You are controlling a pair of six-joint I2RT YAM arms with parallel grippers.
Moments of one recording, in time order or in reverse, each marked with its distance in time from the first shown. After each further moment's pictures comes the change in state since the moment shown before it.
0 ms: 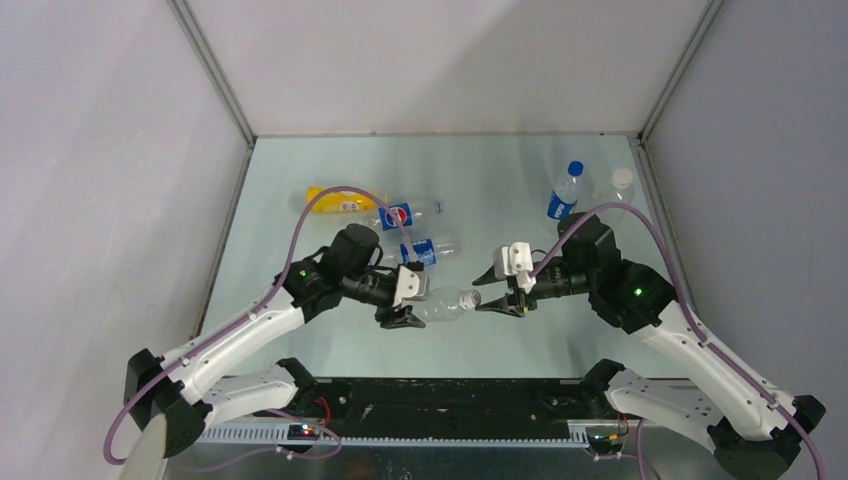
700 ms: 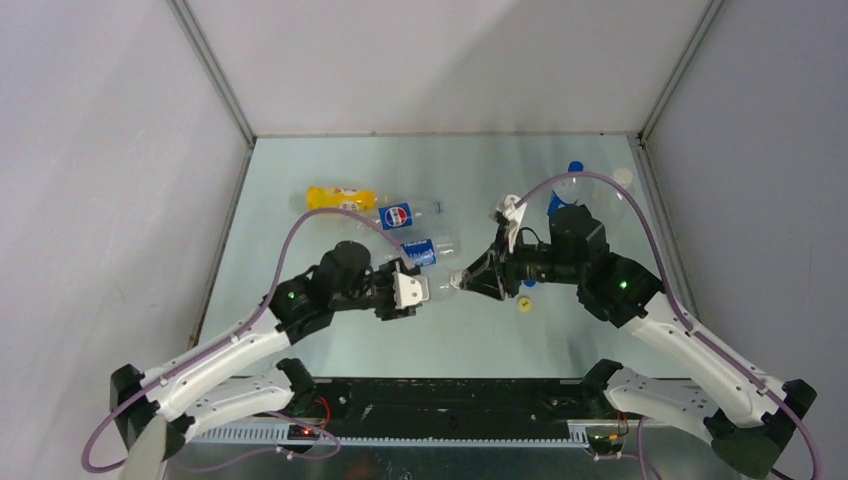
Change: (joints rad) left arm -0.079 -0.105 -0.052 0.104 -0.333 -0.047; right arm 0.020 0.065 0.006 0.151 0.221 0.607
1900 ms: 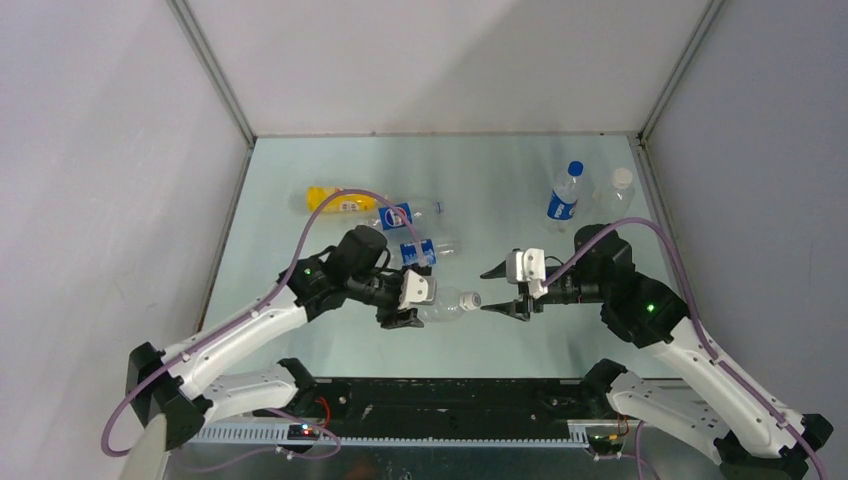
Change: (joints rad) left arm 0.027 0.123 0.093 -0.168 0.194 0.074; right arm -0.031 -0.172 -0.085 -0.064 -0.143 -0.554
